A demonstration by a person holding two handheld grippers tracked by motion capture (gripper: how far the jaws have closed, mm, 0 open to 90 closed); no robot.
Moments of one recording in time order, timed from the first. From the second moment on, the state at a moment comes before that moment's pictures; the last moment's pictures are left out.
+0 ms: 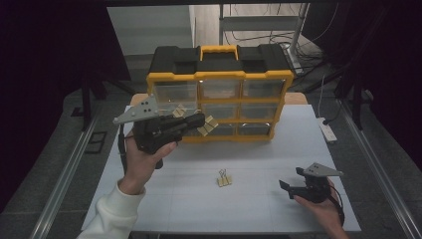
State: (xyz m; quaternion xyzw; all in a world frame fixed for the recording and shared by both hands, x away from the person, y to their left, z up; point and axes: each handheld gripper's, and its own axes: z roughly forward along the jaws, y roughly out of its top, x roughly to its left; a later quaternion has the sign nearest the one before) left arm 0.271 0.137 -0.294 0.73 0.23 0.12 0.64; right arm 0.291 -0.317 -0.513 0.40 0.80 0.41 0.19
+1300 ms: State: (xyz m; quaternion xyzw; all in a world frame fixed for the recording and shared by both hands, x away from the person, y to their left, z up) left arm 0.333 0.179 -0.271 0.69 0.33 0.19 0.61; right arm 0.291 -0.317 -0.513 0.40 0.80 0.40 0.19
